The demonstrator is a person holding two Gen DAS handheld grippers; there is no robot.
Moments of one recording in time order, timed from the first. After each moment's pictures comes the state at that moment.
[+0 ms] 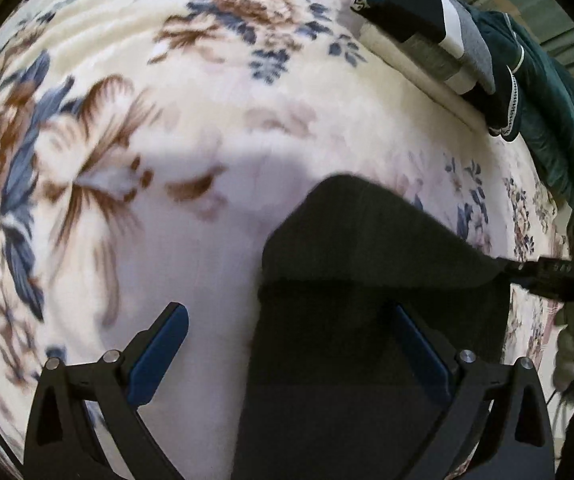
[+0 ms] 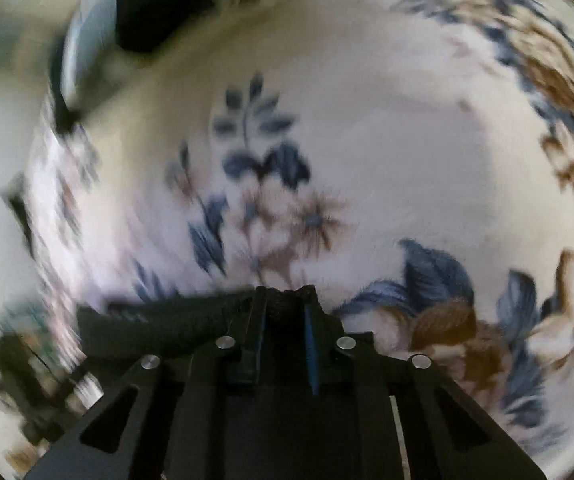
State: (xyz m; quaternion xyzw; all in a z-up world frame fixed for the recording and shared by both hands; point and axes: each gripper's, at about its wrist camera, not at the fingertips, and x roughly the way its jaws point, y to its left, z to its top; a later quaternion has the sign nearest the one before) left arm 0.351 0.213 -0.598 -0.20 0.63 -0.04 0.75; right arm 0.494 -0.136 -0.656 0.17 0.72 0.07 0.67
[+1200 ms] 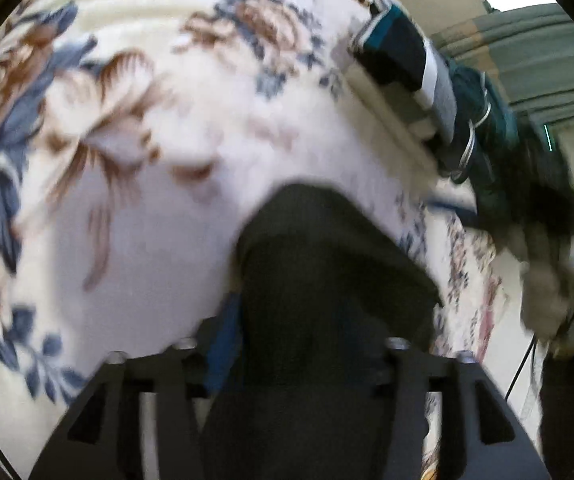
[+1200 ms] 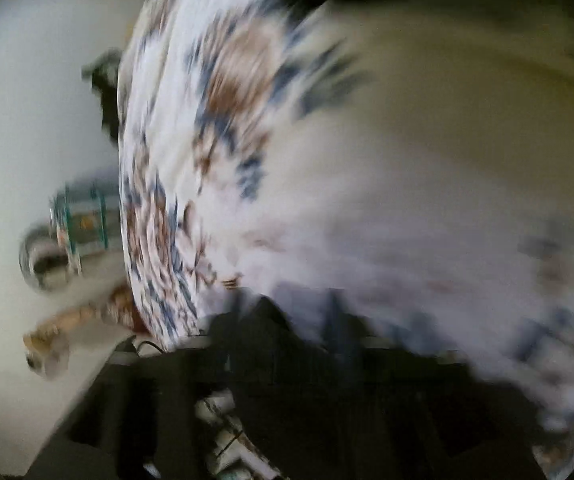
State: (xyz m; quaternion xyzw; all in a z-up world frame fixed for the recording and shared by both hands) left arm 0.327 0.247 -0.580 -0.34 0.56 -0.08 0.75; right arm 0.568 0.015 -0.615 0.17 0.72 0.28 0.61
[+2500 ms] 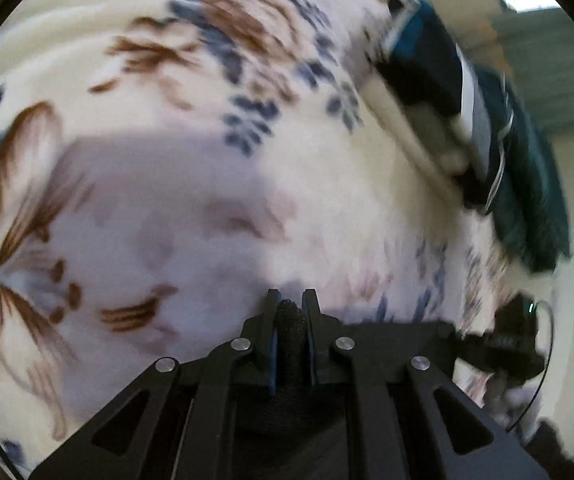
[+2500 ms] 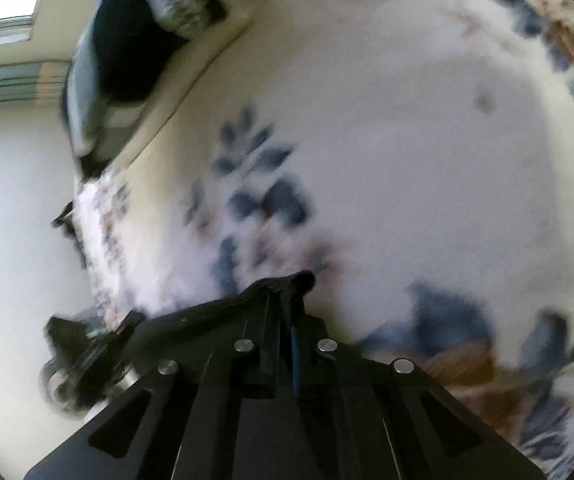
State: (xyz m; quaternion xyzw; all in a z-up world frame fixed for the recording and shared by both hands) left arm 0.402 0.238 -0.615 -0.31 0.60 -0.08 0.73; right arm 0.500 -0.162 -0.707 0.33 0.70 0.12 0.63
